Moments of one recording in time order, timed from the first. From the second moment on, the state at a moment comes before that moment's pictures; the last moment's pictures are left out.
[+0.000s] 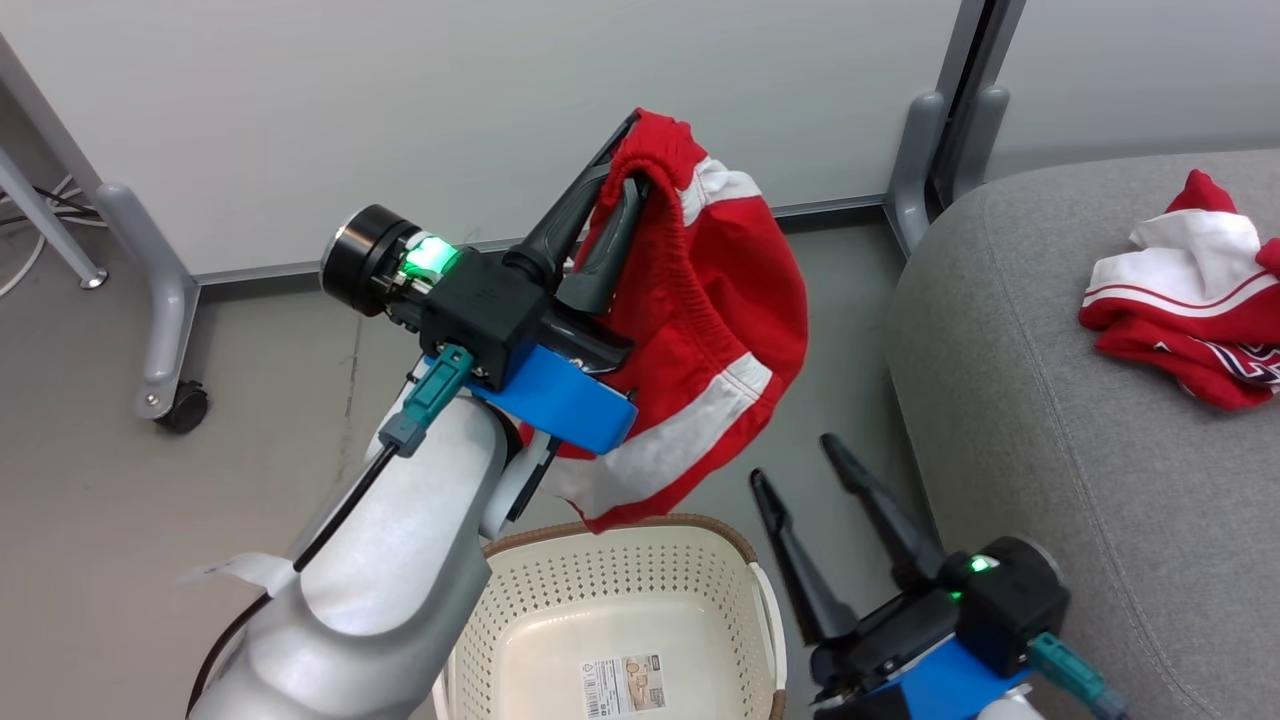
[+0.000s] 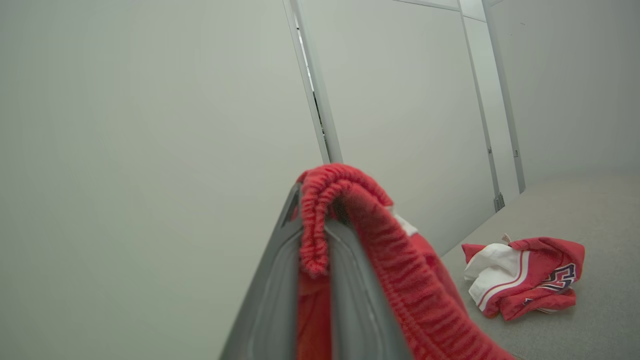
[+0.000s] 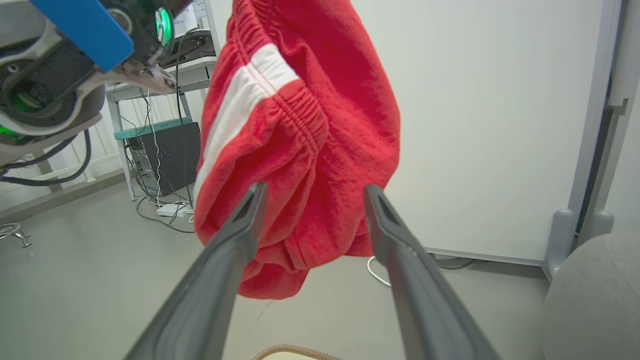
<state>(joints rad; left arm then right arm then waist) -0.68 0.13 -0.57 0.30 -0.25 -0.06 -0.26 -0.10 -0.06 0.33 0.05 0.19 0.13 -0.26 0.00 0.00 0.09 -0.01</state>
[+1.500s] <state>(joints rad) -0.69 0.05 -0.62 0.27 -0.22 -0.09 -0.26 -0.36 -0.05 0.47 0.20 0.41 0.13 -0.26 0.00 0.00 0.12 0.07</state>
